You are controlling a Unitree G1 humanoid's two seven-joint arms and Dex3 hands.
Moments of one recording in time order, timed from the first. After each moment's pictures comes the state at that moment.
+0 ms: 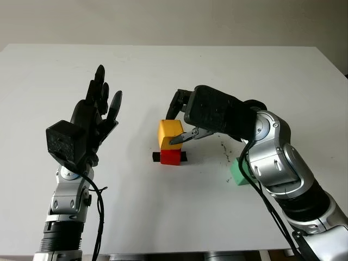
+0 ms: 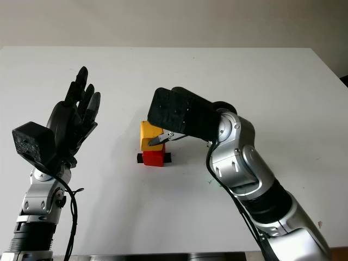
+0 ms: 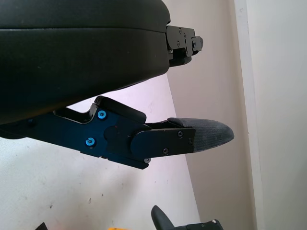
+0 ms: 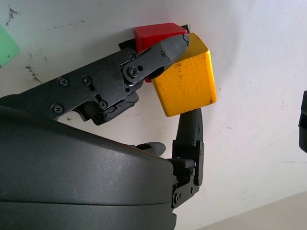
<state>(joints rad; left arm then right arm) -0.31 0.21 0.14 0.11 -0.05 -0.01 -0.09 -0.68 -0.42 0.45 -0.31 -0.51 0.86 0.64</state>
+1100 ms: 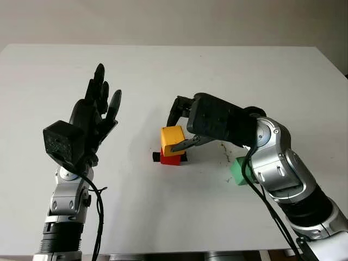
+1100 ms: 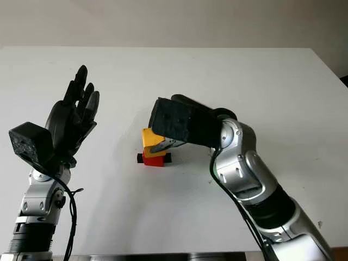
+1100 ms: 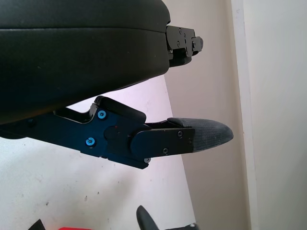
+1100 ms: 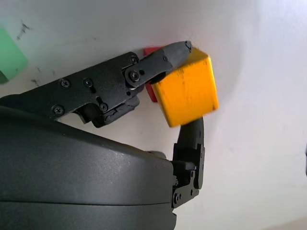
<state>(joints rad) -0.30 0.21 0.14 0.09 -0.07 -0.01 -0.09 -0.63 -0.46 0.44 -0.31 -0.46 0.79 0.71</state>
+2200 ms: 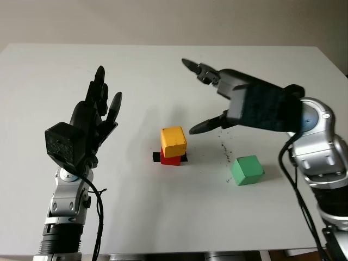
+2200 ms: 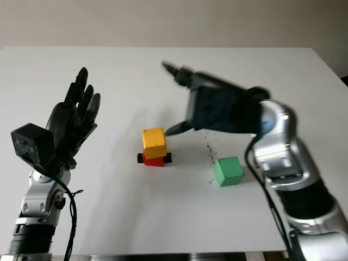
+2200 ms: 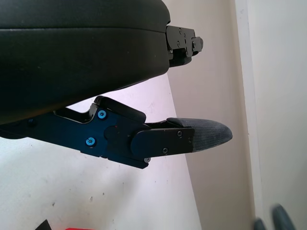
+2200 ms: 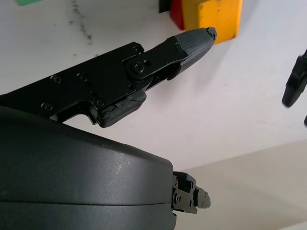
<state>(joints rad) -0.29 0.21 0.14 0.09 -0.07 -0.01 -0.08 -0.62 -0.66 0.12 -0.30 -0.32 0.42 0.71</state>
